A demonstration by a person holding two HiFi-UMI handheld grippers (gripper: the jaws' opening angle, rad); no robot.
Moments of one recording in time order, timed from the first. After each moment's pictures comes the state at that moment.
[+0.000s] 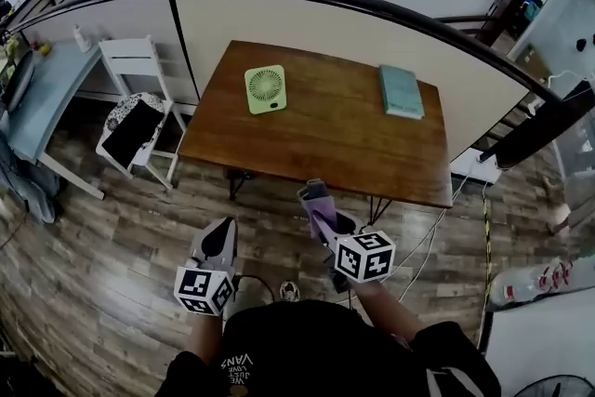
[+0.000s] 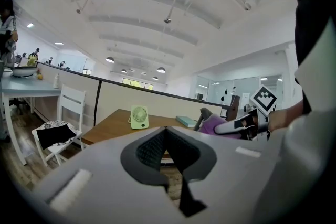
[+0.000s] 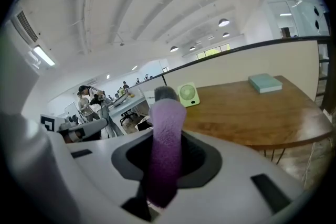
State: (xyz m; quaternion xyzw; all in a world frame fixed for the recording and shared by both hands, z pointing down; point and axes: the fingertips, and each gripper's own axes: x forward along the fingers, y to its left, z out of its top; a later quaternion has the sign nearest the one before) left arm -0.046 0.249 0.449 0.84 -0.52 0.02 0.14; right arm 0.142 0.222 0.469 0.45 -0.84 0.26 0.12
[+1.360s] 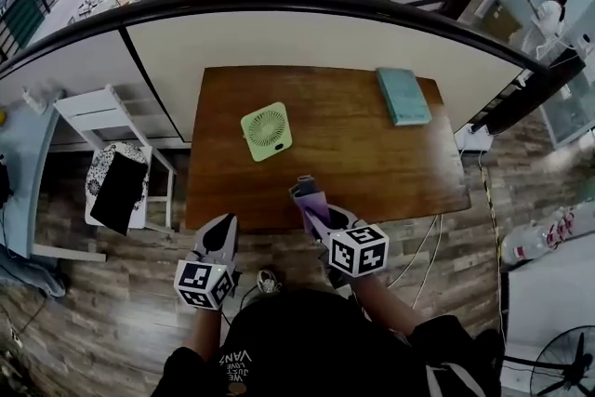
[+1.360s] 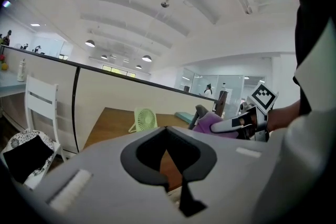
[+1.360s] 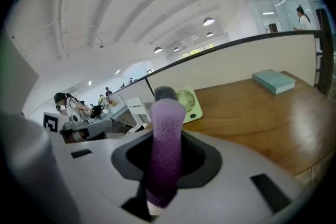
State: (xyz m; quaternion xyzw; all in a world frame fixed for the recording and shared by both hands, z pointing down) left arm -0.121 0.024 0.468 0.90 -0.41 0.06 0.16; right arm 0.047 0.038 0.483 0.52 -0.79 0.30 0.11
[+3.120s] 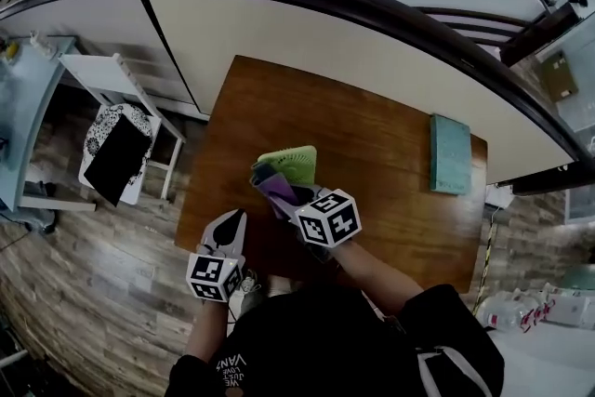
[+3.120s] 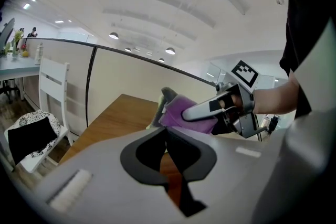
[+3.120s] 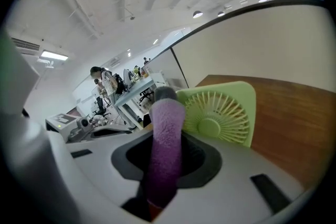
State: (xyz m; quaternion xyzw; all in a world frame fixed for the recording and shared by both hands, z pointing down) left arm -0.089 -0.115 0.551 0.83 -0.50 0.09 0.23; right arm -0.026 -0.167 0.543 0.26 -0.88 0.31 0.24
